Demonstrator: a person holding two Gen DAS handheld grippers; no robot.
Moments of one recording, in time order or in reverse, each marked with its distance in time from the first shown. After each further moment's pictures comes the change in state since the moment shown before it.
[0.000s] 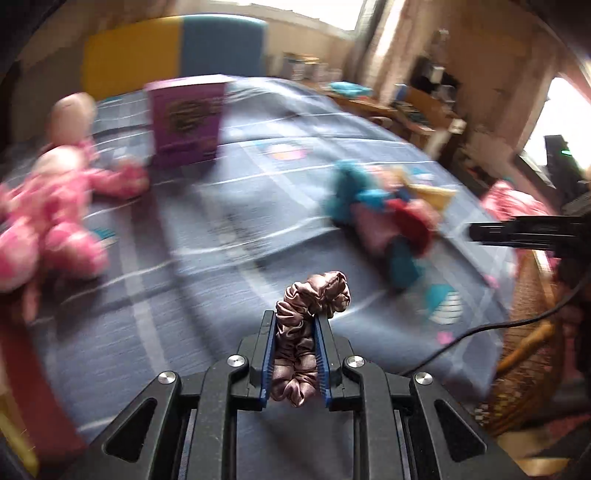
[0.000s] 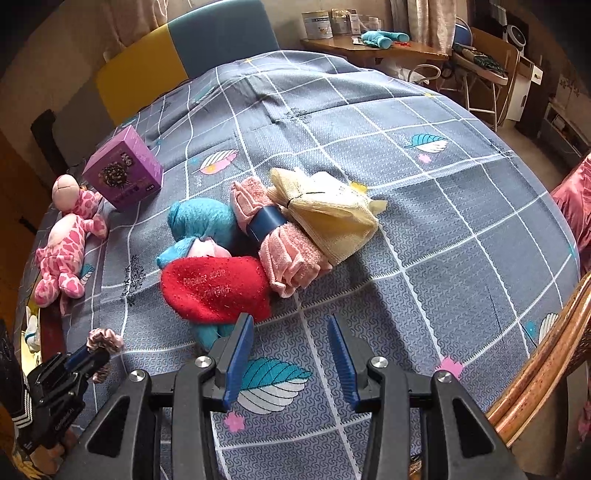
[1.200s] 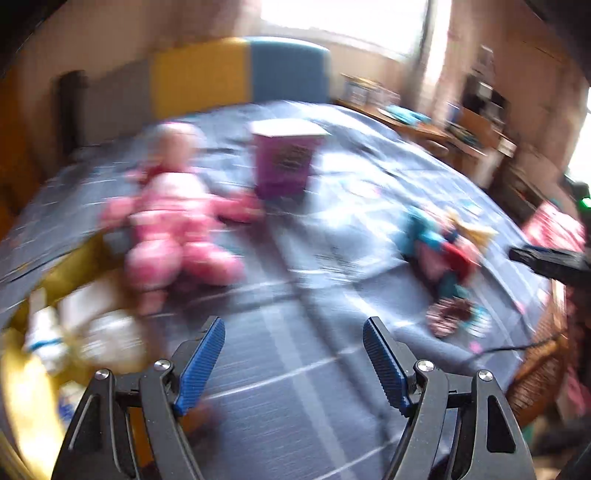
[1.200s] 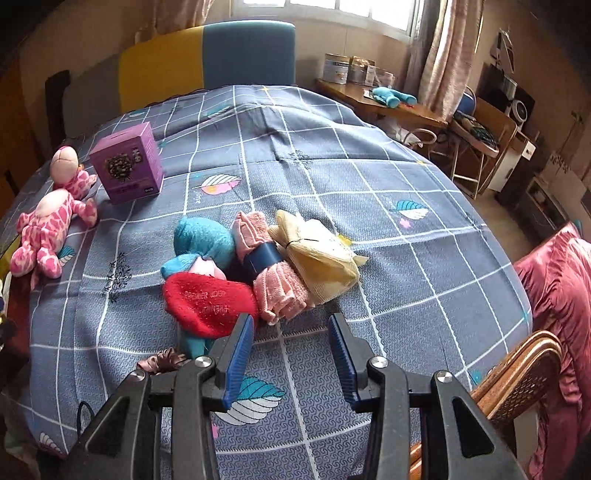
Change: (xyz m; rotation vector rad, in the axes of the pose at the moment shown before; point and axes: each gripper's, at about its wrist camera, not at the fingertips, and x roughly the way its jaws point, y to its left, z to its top) left arm -0.085 0.044 0.006 -0.065 -0.056 0.215; right arm -0.022 0.028 0.000 -0.182 -0.138 -0.166
